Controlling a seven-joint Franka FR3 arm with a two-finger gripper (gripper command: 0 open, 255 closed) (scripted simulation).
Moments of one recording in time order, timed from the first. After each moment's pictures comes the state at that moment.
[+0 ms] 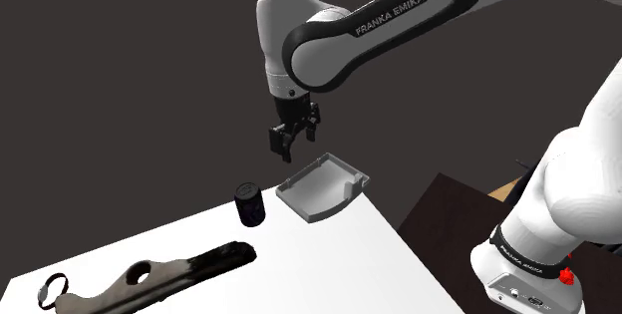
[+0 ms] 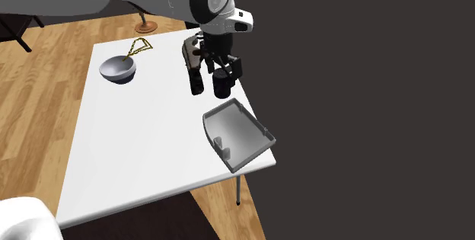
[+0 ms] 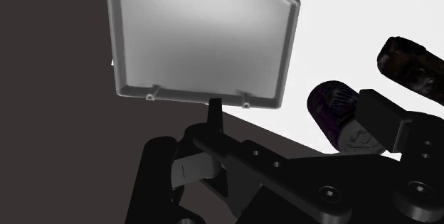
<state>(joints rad) 0.09 0.02 0.36 -2.06 -0.04 2.02 0.36</state>
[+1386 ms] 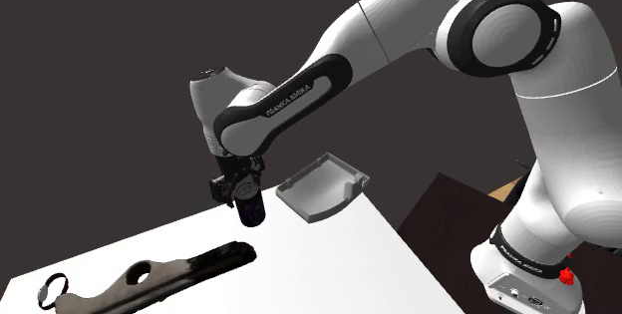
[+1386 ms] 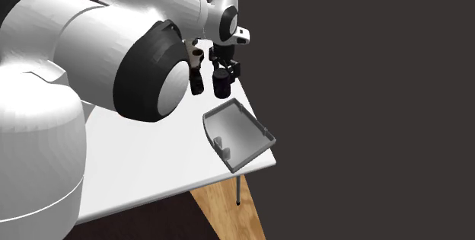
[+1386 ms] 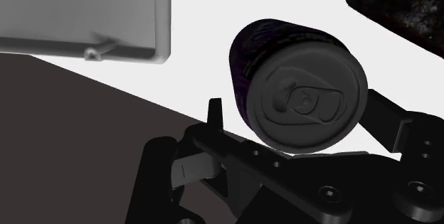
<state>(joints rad) 0.24 0.61 0.35 -1.60 -0.20 2.12 0.55</state>
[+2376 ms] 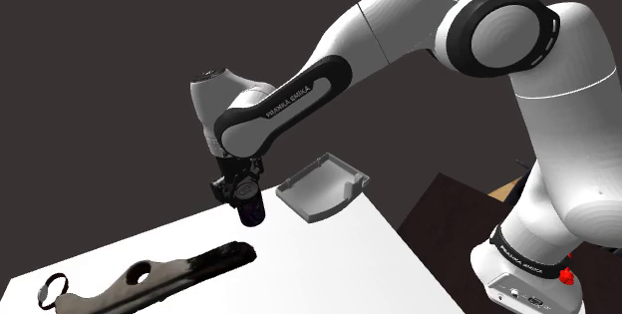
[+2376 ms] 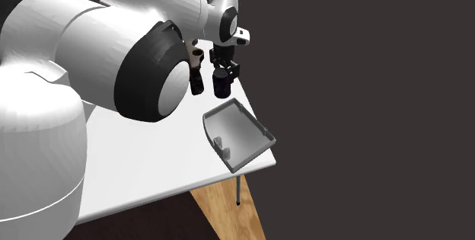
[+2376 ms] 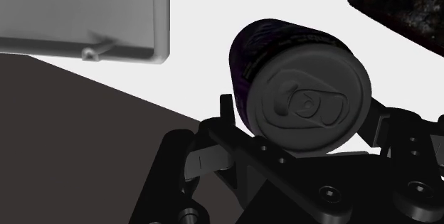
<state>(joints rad) 0.24 0.61 0.35 -1.60 -0.21 2.13 0.55</state>
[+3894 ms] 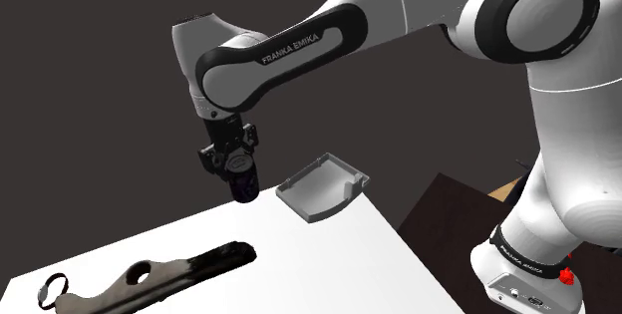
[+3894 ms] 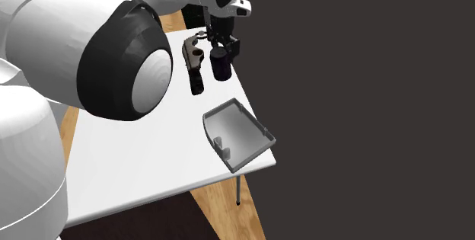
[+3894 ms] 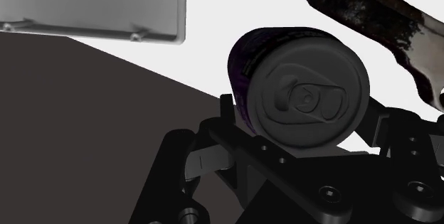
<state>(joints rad) 0.23 0.51 0.38 -1.50 -0.16 1.93 0.53</state>
